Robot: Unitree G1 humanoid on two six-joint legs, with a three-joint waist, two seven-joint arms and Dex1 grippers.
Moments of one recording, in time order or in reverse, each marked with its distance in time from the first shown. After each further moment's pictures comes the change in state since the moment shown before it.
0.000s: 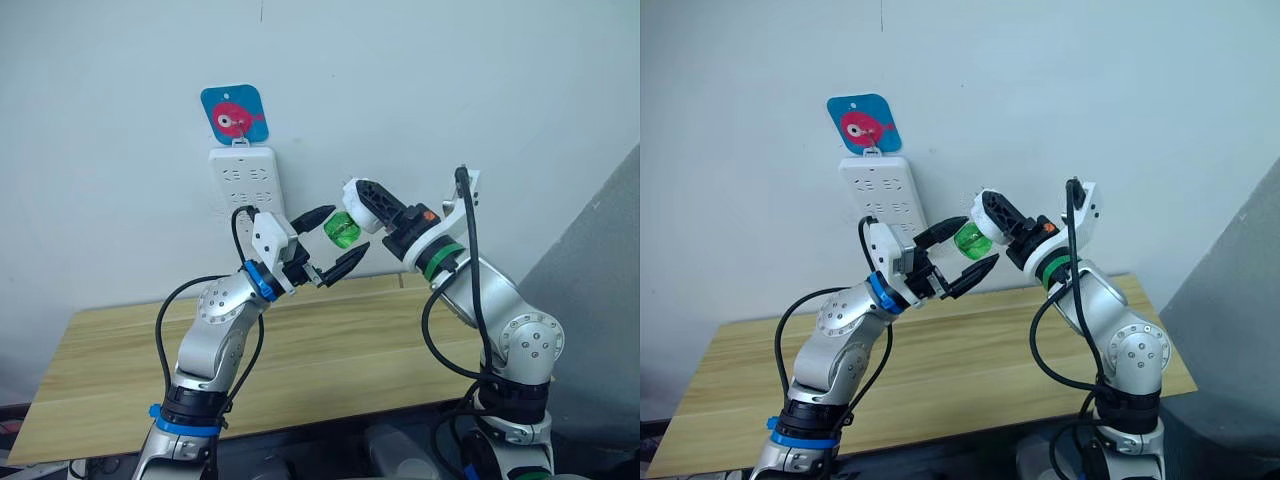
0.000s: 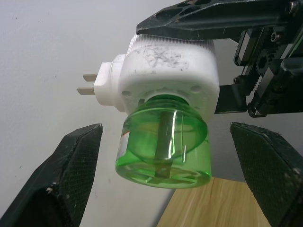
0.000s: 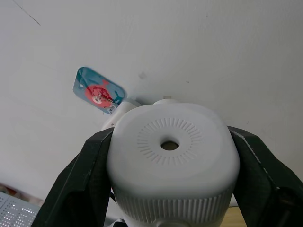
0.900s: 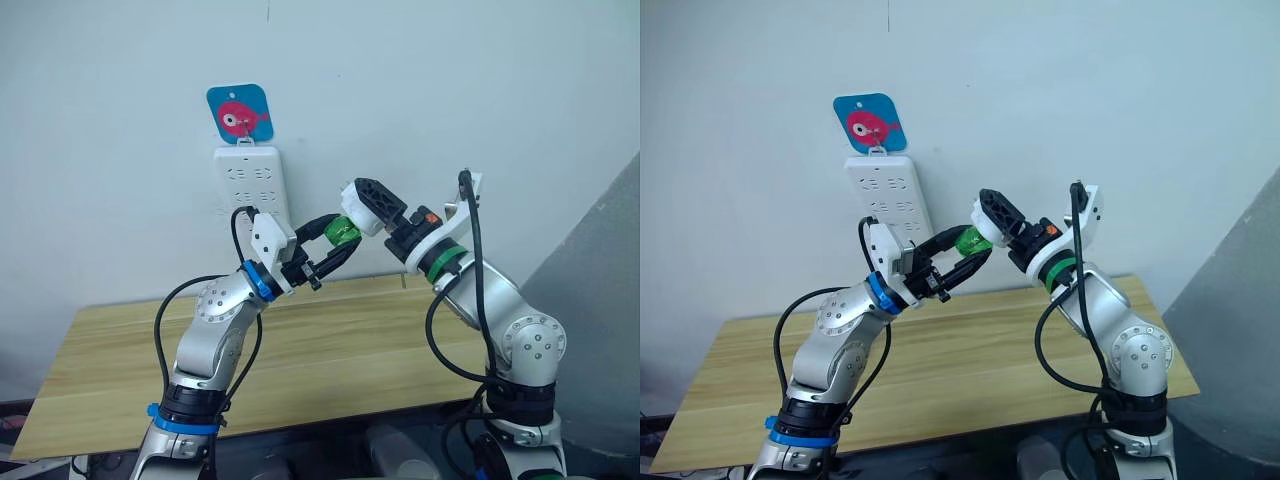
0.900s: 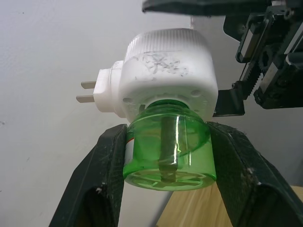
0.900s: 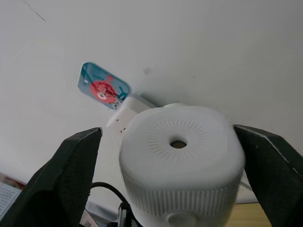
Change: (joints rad) left arm 0.000 0.018 0.004 0.017 0.001 -0.010 -0.025; right arm 0.051 -0.112 0.027 0.009 0.079 -0.062 0.050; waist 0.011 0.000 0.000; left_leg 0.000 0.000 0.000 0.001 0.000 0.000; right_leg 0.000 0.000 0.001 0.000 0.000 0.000
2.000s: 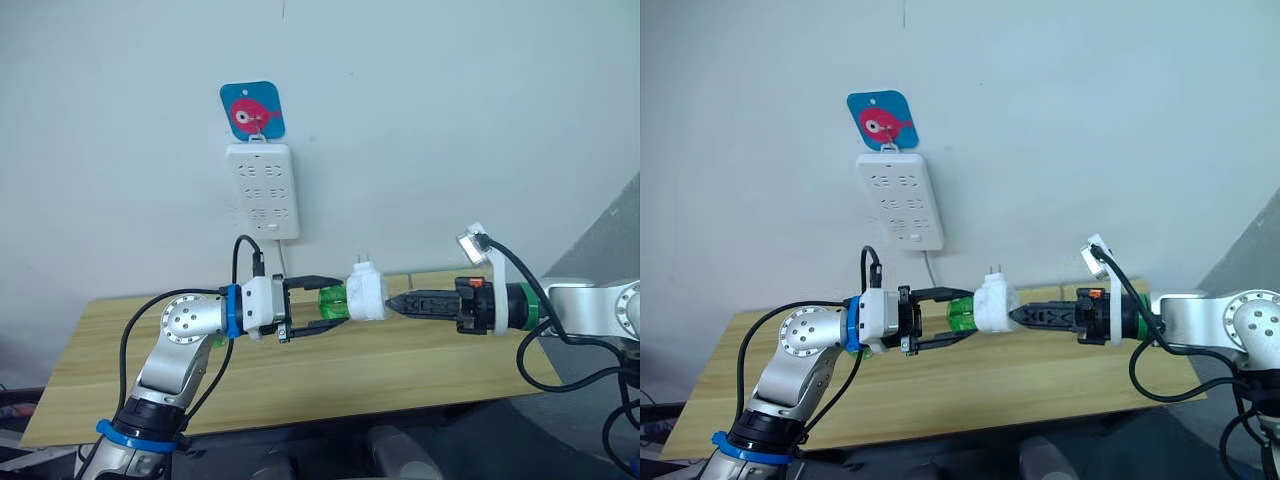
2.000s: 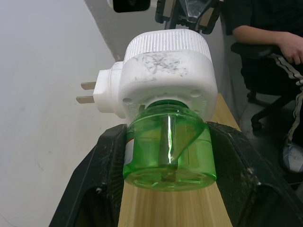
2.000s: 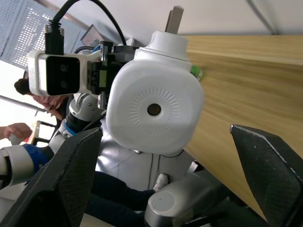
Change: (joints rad) left arm 0.099 0.225 -0.056 0.054 0.056 -0.323 -0.429; right arm -0.021 -0.774 0.151 0.245 0.427 0.454 0.584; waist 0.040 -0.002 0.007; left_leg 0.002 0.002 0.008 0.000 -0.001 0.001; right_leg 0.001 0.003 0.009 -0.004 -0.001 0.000
